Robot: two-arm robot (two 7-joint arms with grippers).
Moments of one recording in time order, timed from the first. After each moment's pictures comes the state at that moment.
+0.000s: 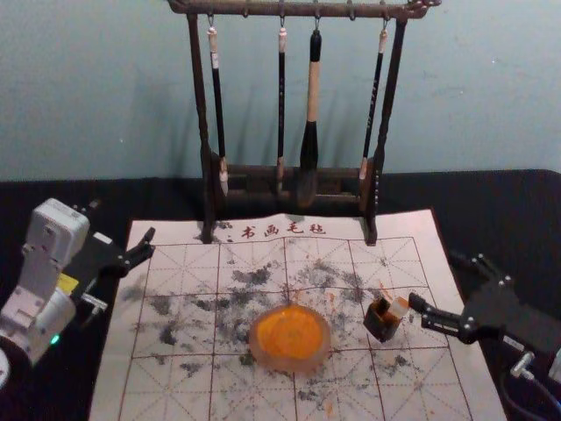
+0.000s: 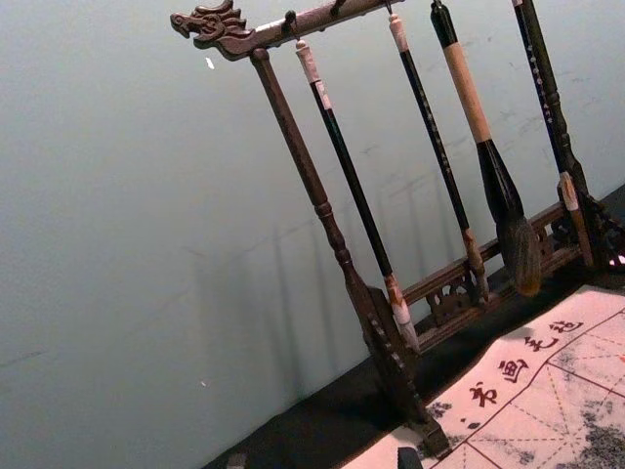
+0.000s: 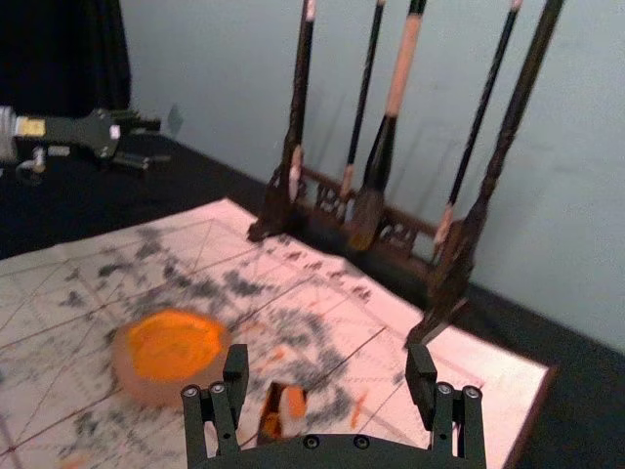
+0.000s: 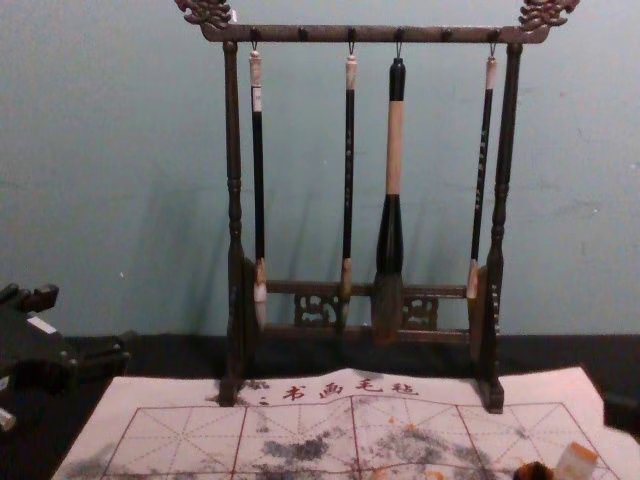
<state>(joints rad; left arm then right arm) -0.20 0.60 0.45 -1.41 -0.25 -0.12 0.03 0.00 0.75 -0.36 -1.62 0.53 -0.17 0.41</state>
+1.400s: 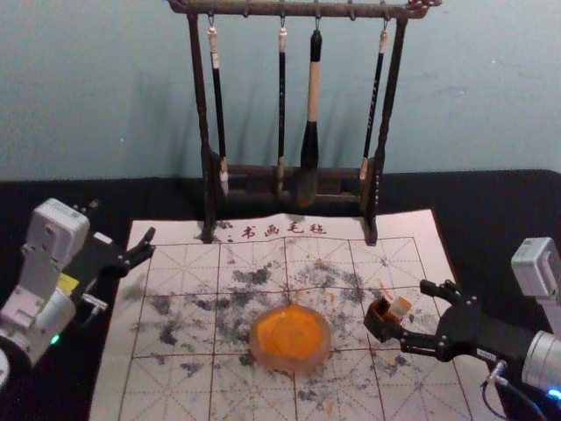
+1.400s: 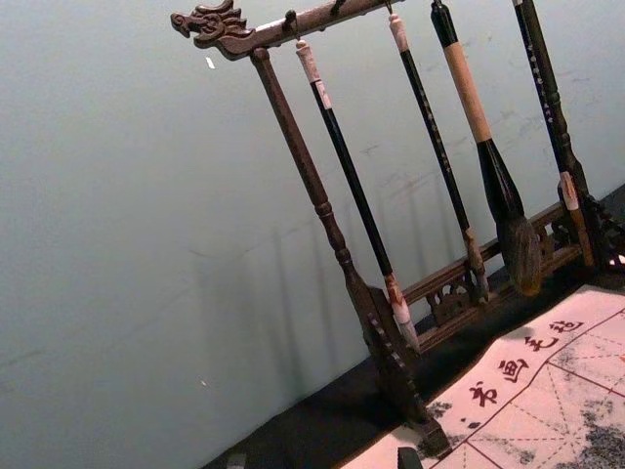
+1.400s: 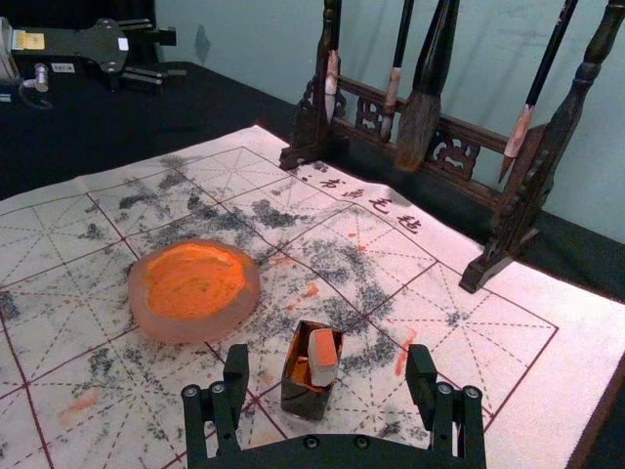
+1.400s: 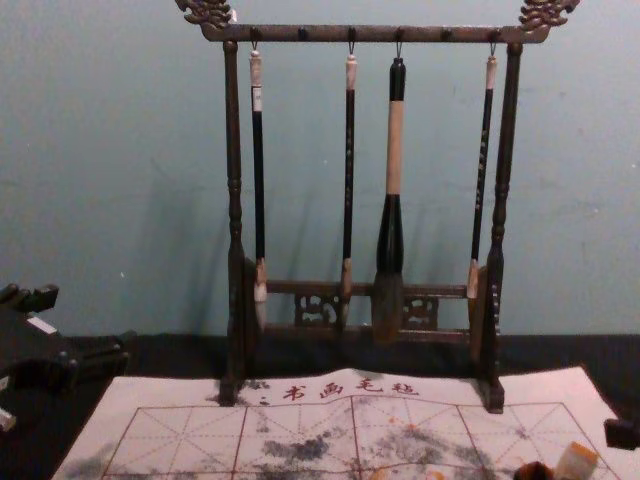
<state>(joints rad) -0.20 0.60 0.45 -1.41 -0.25 -0.12 0.03 0.10 0.65 -0.38 -1.47 0.45 -0.01 0.57</state>
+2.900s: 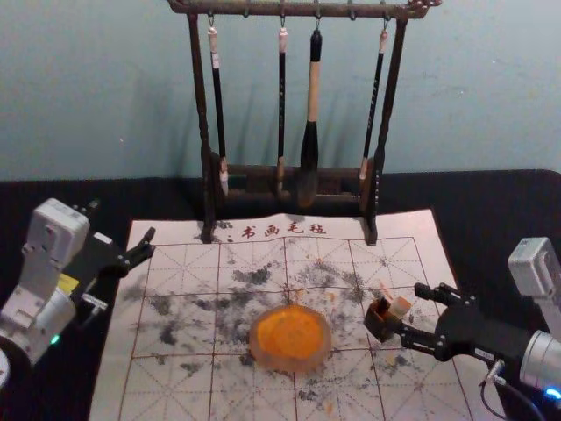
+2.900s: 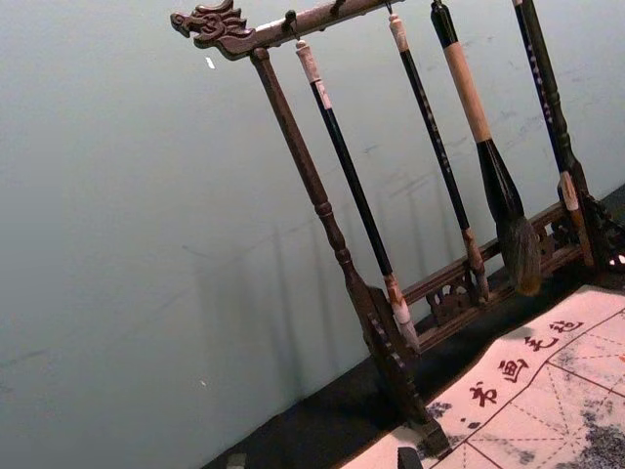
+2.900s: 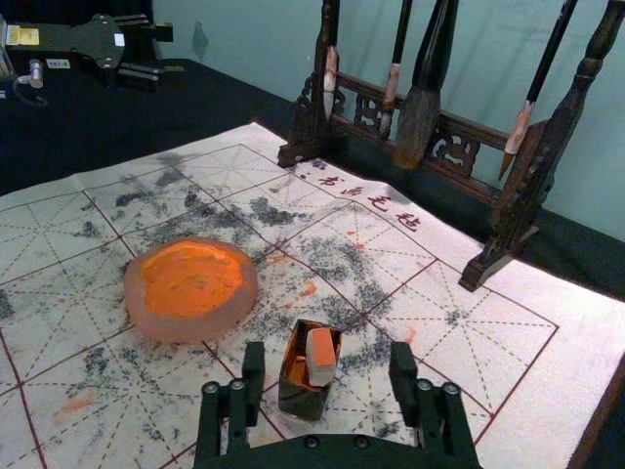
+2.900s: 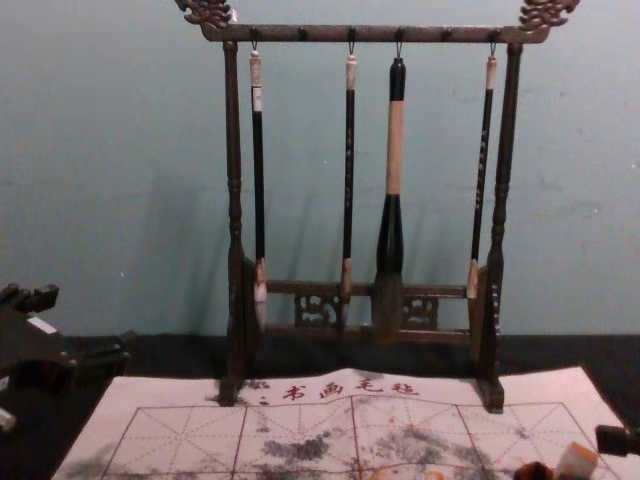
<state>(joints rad) -0.20 0.60 0.45 -1.41 -0.25 -0.12 0.03 0.11 0.63 -0.37 -1.46 0.44 -0.01 0.57</state>
